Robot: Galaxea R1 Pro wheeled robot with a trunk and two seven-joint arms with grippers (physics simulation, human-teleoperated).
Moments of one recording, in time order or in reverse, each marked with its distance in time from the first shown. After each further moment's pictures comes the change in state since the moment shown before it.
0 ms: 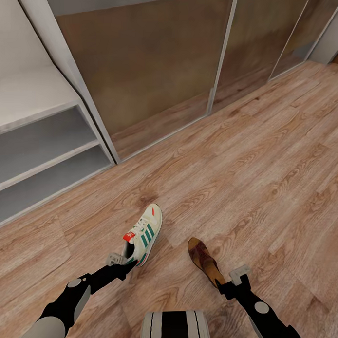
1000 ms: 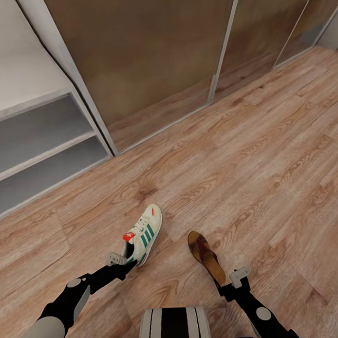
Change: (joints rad) left arm 0.000 0.002 0.001 0.000 -0.001 0.001 -0.001; right arm 0.000 -0.003 0.000 0.052 0.004 -0.110 -0.001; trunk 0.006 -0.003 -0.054
